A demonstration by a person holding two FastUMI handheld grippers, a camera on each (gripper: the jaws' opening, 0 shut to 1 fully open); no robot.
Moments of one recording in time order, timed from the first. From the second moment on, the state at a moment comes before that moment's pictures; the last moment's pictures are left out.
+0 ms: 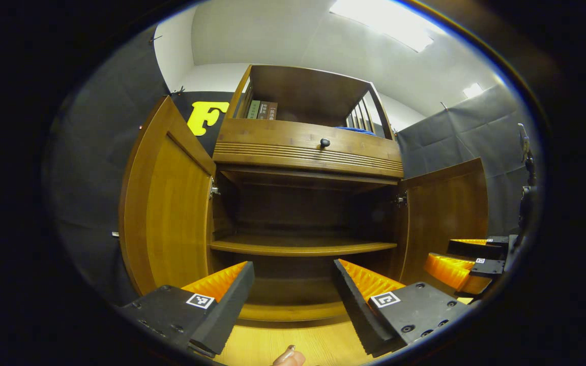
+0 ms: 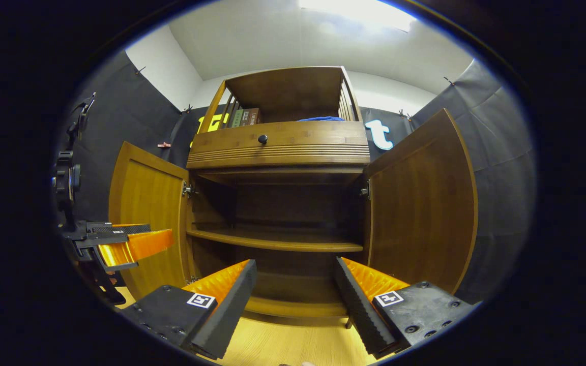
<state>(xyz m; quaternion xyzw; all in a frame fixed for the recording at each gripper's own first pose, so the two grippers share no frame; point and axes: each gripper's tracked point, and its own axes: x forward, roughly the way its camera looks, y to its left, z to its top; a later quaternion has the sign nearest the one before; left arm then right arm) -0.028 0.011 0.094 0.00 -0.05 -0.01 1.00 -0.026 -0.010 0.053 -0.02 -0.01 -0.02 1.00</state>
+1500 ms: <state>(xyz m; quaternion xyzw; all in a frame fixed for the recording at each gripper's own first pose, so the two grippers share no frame) -0.029 0.013 0.099 0.00 -0.06 0.00 1.00 -0.027 -0.012 0.060 -0.01 -0.02 -0.02 1.00</state>
